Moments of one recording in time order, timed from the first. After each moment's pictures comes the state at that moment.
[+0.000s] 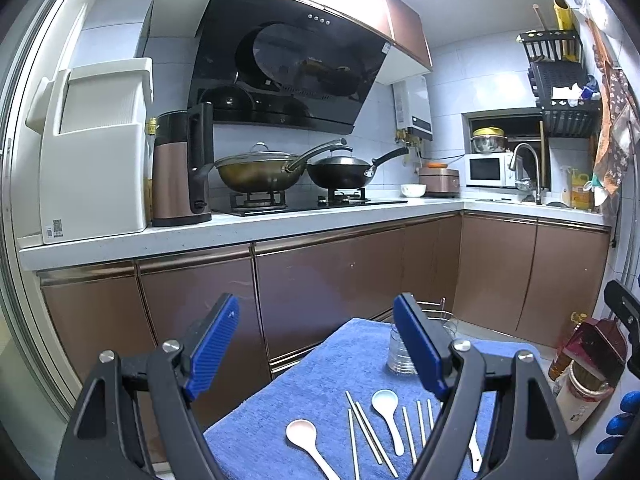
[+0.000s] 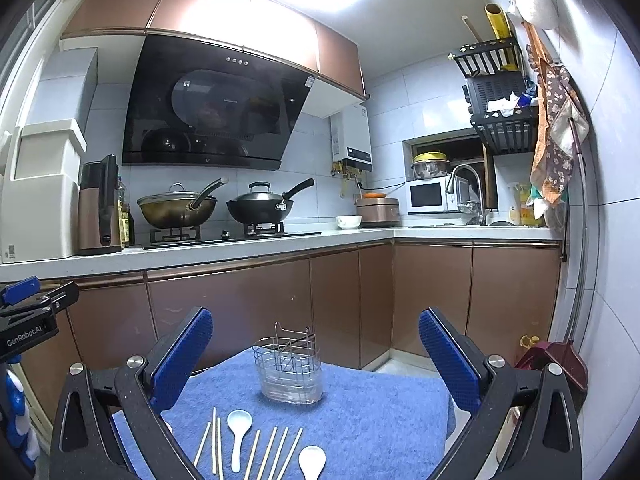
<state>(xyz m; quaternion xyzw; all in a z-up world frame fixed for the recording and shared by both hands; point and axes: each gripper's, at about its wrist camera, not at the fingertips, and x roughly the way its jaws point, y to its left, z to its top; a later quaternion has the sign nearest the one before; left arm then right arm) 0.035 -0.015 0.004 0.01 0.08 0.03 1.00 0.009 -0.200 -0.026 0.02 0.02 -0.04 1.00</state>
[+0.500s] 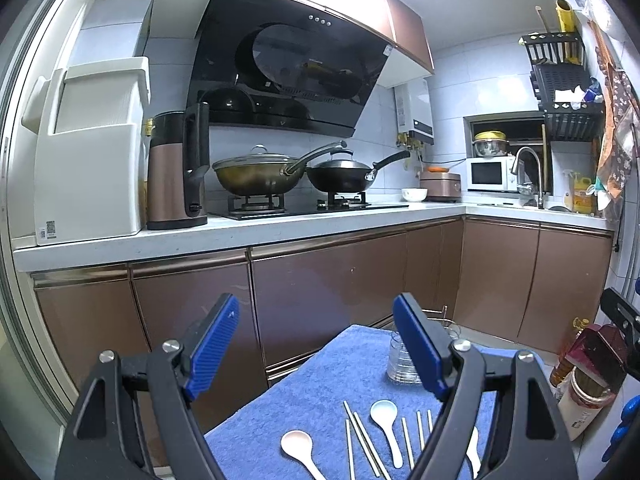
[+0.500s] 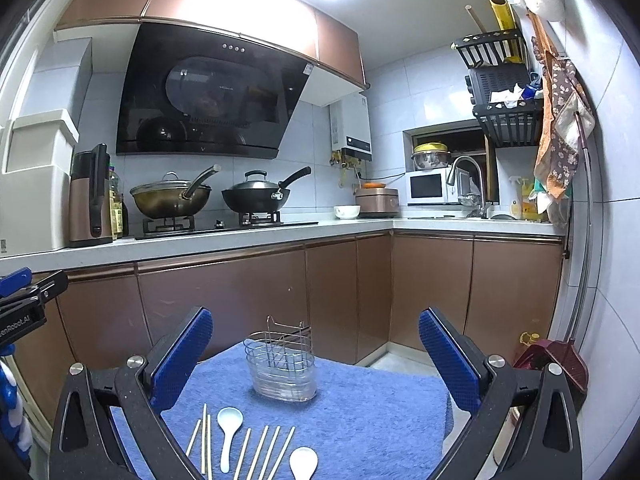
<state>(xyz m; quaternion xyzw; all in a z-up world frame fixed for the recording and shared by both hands) 0.052 -0.017 0.002 0.01 0.08 0.03 1.00 0.035 -0.214 -0.029 0.02 0.04 -0.04 1.00</state>
